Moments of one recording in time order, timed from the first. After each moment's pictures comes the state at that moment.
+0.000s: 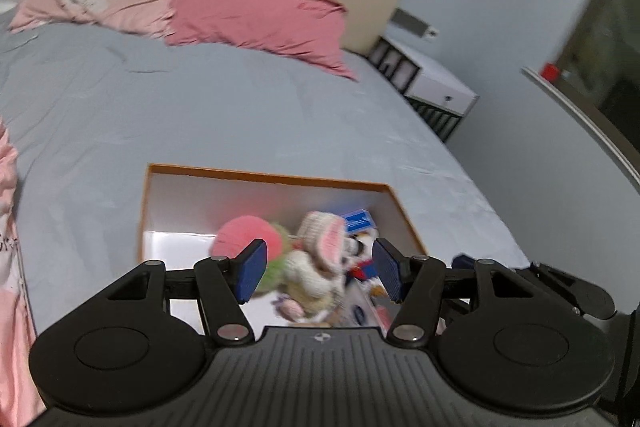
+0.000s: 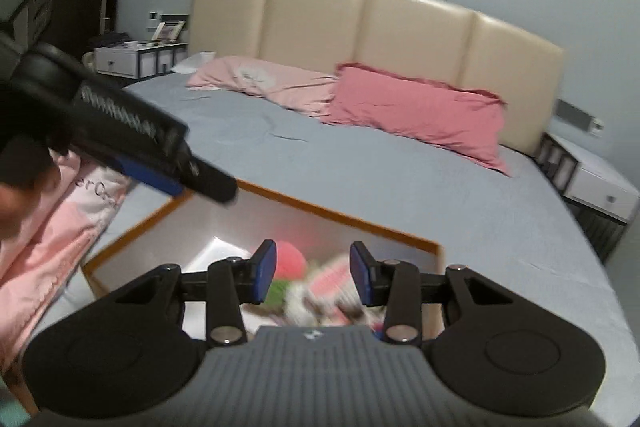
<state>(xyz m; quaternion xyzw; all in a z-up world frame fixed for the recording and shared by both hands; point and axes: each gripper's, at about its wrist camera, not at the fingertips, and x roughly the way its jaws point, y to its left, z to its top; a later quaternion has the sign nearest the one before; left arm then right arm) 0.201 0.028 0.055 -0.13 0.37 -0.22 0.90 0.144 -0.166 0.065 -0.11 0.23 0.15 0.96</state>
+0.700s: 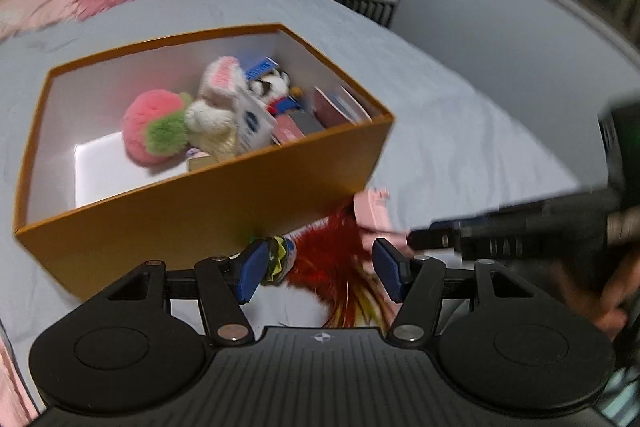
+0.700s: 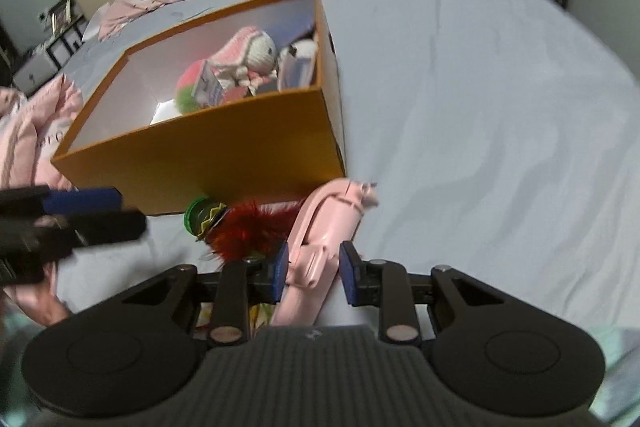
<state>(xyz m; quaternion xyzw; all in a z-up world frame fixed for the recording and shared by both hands) 0.099 -0.057 -0.020 0.04 0.41 -0.30 0.86 0.082 -0.259 -0.018 0.12 0.46 0.06 0.88</state>
